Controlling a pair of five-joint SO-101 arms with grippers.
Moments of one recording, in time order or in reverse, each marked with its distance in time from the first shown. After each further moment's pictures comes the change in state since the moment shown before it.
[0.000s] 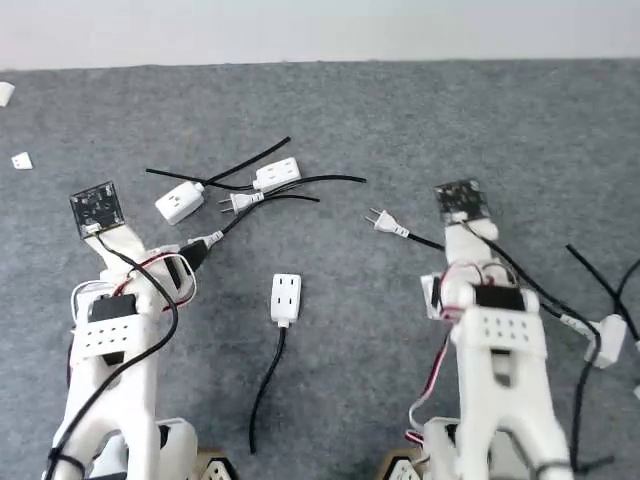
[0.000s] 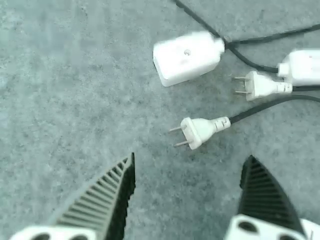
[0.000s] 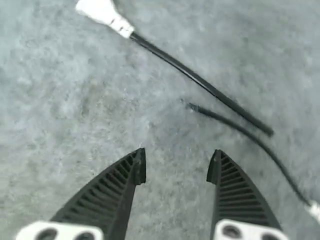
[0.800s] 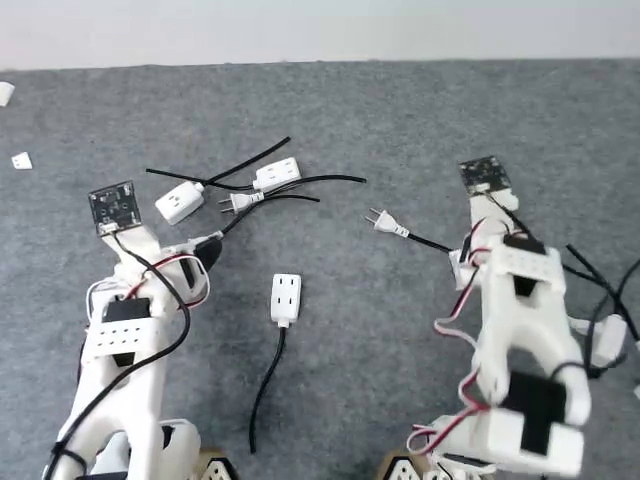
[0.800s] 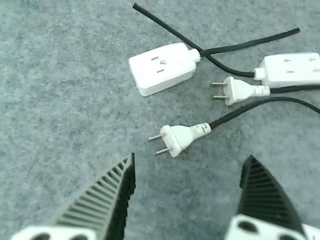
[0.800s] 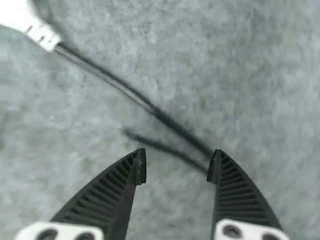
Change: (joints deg) left arm 4.0 0.6 2.3 -6.2 -0.2; right arm 8.7 30.4 -19.3 -6.9 10.9
